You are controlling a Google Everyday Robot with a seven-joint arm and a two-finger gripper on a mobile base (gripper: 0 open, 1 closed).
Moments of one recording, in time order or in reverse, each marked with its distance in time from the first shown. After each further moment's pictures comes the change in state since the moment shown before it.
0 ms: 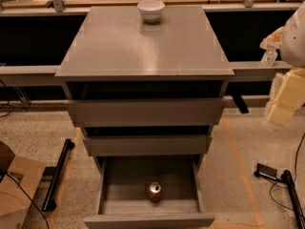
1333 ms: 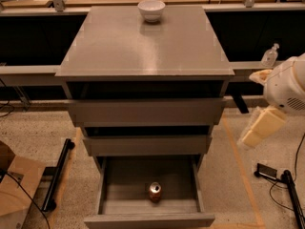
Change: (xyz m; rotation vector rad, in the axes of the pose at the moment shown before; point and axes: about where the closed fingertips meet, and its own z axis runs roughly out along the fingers) arm 0.020 0.000 0.095 0.018 -0.187 0.120
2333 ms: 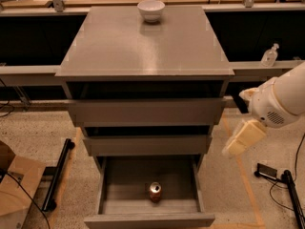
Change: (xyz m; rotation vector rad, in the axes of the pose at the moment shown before) arm 0.009 0.013 0.052 -0.065 -0.028 0.112
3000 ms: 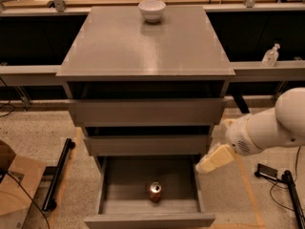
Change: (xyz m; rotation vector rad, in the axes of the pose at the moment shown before) arm 0.017 0.022 0.103 -0.056 -0.132 0.186
